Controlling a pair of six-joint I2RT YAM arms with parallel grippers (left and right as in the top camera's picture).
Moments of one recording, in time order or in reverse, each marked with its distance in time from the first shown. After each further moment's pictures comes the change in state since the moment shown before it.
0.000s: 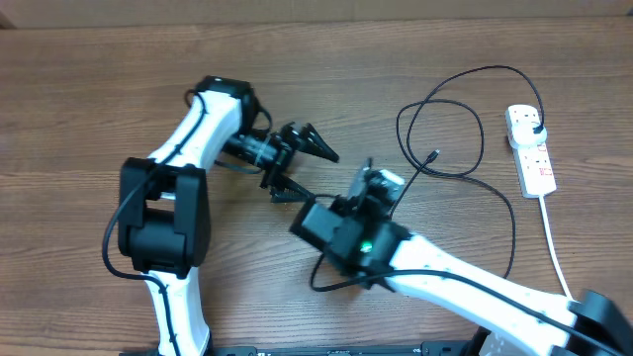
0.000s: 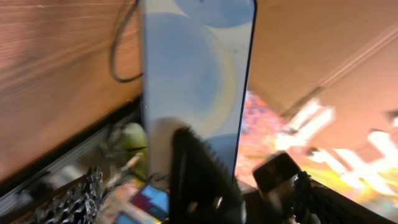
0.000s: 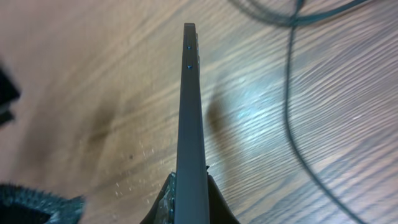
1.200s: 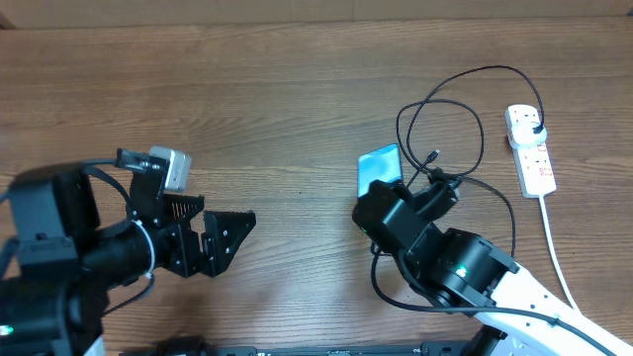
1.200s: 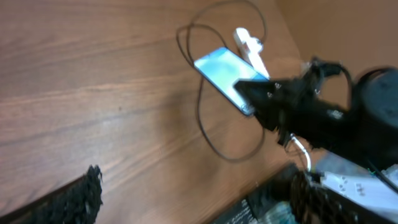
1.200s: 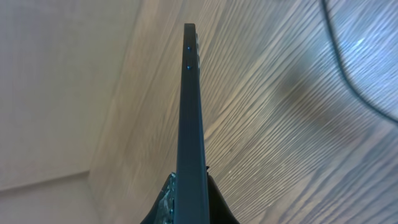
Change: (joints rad) left arm 0.286 -1.148 -0.146 0.118 -0.500 0.183; right arm -0.094 -0.317 -0.064 0.114 -0.144 0.294
